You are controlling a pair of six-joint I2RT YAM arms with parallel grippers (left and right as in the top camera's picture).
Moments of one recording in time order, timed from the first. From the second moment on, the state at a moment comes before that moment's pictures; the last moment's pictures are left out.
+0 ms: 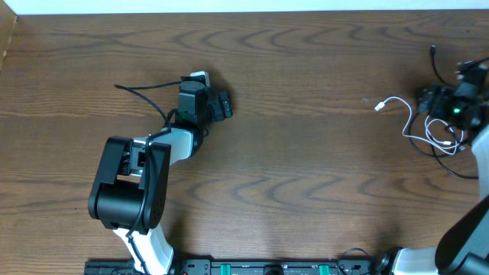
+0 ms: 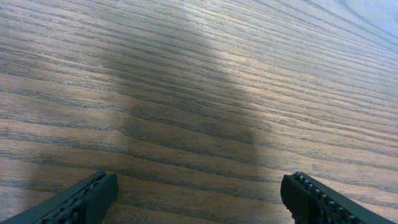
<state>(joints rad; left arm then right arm) -0.19 1.92 0.86 0.36 0.08 -0.38 -0.44 1.60 1.11 -0.45 -0.39 -0.03</state>
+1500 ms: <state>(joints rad) -0.19 1.92 0.86 0.36 0.08 -0.38 -0.40 1.68 0.95 -0.60 -0.21 -0.33</state>
